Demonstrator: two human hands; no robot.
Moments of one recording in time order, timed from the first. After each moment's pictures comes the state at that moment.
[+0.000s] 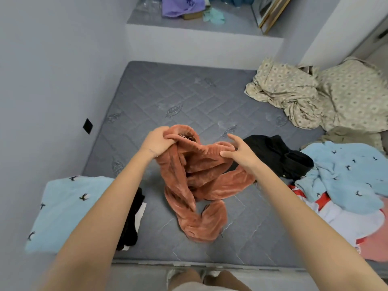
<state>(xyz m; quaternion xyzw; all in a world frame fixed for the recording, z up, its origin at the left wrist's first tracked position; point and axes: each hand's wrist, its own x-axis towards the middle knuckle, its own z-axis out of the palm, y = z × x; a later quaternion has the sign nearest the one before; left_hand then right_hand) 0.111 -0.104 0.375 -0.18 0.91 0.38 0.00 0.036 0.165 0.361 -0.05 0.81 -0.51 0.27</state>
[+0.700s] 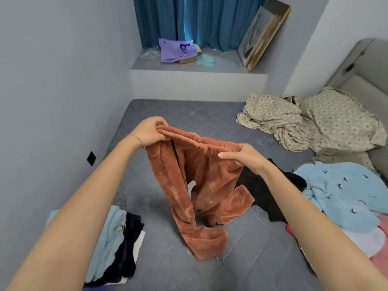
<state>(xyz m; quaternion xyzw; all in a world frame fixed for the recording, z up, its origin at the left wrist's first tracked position) 0.096 -0.112 0.507 -0.07 0.94 0.34 -0.03 0.025 0.198 0.458 -0.14 0.78 -0.54 0.29</state>
